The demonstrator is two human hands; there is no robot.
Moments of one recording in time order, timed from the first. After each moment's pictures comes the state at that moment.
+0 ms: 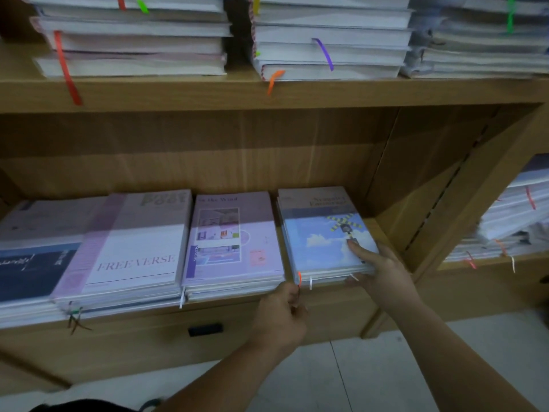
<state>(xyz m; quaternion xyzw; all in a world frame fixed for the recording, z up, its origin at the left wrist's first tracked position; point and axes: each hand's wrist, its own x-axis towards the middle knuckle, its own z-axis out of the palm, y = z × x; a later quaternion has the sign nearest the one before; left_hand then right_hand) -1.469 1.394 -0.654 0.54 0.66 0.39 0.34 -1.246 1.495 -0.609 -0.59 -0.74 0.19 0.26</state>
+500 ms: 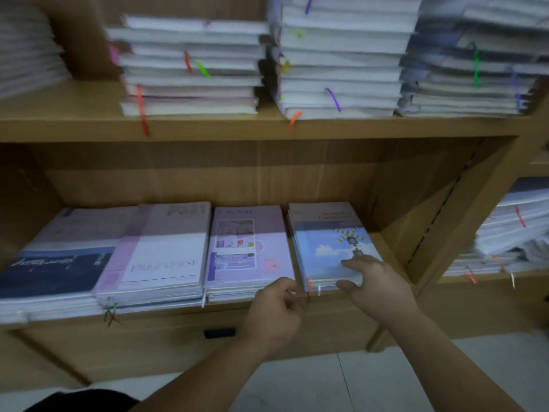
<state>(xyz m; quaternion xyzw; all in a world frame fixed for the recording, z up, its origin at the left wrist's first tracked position) -1.498 1.372 -0.592 0.56 0.65 0.39 0.33 -1.289 1.447 -0.541 -0.60 -0.77 0.13 0.14</state>
